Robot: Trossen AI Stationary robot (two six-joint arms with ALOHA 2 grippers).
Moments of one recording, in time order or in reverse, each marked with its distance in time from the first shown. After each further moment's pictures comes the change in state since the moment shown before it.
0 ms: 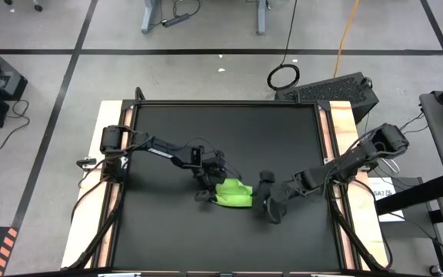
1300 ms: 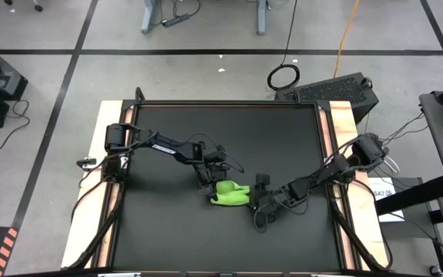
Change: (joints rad) left arm 0.056 0.083 0.007 -0.032 0.174 -0.123; right arm 0.030 0.325 0.011 0.147 0.257 -0.033
